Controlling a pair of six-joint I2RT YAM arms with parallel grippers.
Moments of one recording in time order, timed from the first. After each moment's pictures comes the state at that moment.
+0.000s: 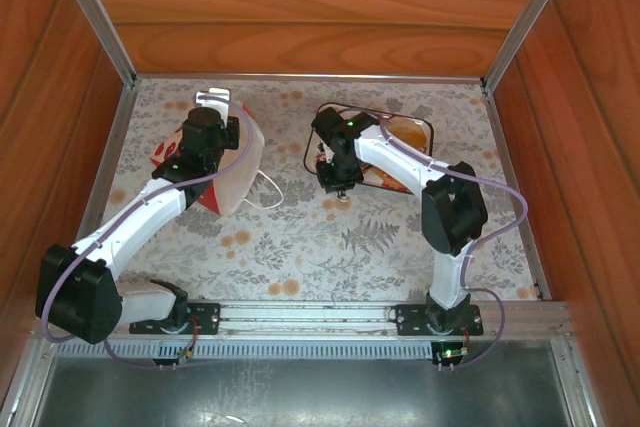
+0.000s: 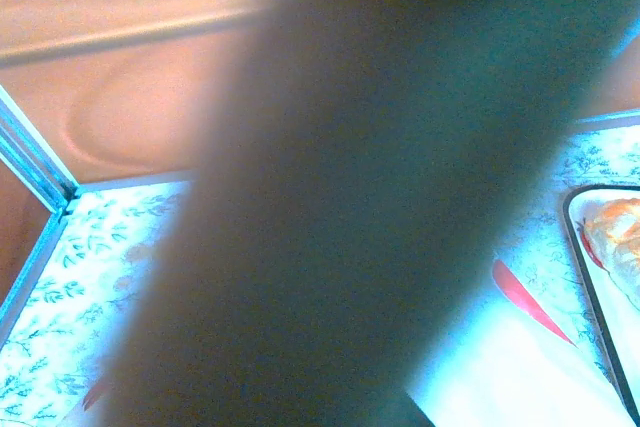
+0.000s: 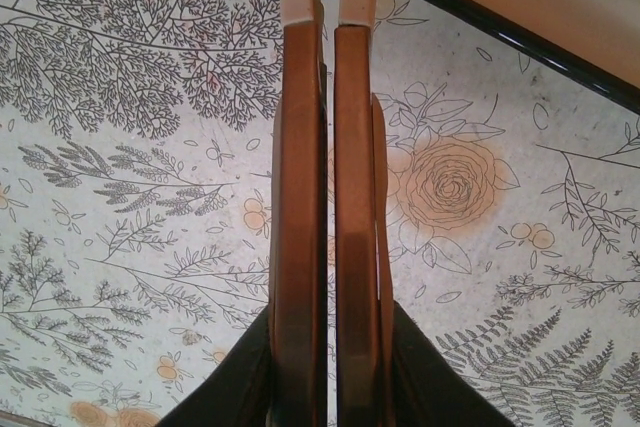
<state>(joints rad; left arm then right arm) -0.43 1.26 0.91 0.00 -0.38 -0.04 0.70 1.92 1.59 -1.14 -0.13 0.39</state>
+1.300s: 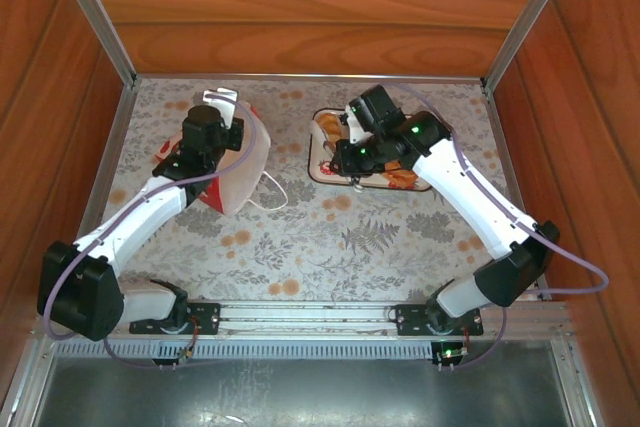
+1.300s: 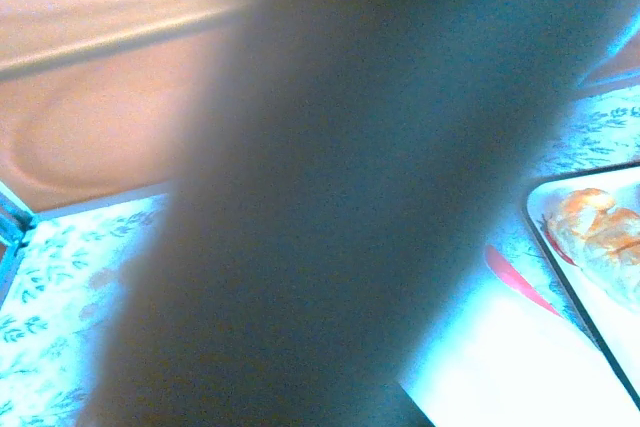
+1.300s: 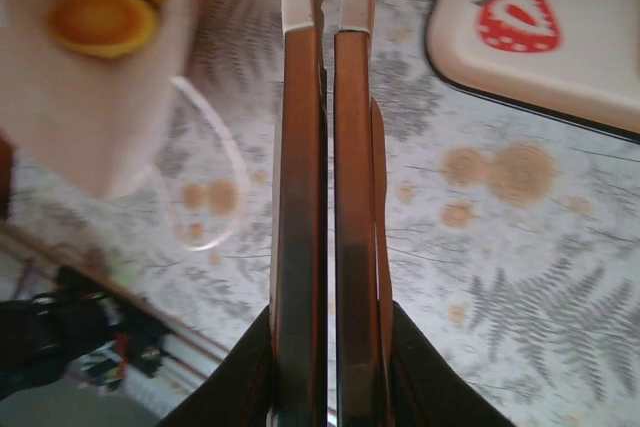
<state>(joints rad) -0.42 1.28 0.93 0.00 -0.25 0.03 0.70 1.49 1.59 -1.11 -0.27 0.50</state>
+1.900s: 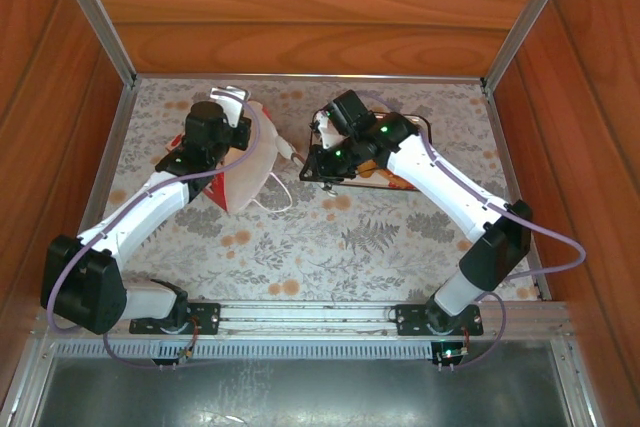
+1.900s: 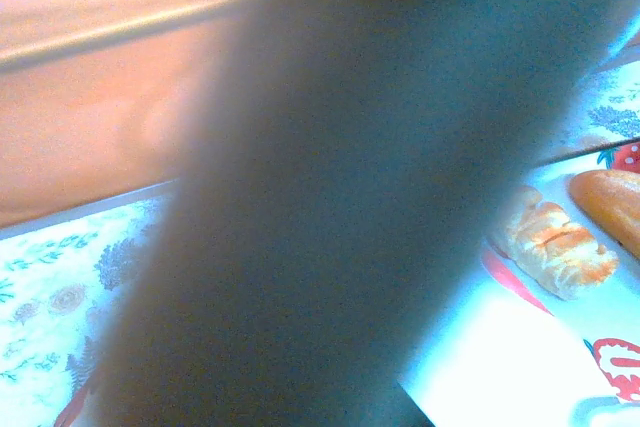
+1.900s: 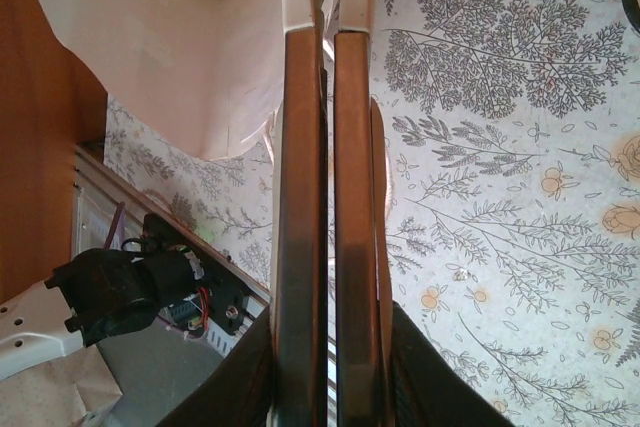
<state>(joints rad) -0.43 1.31 0.96 0.00 -0.13 0.03 0.76 1.62 1.59 -1.01 -0.44 0.54</state>
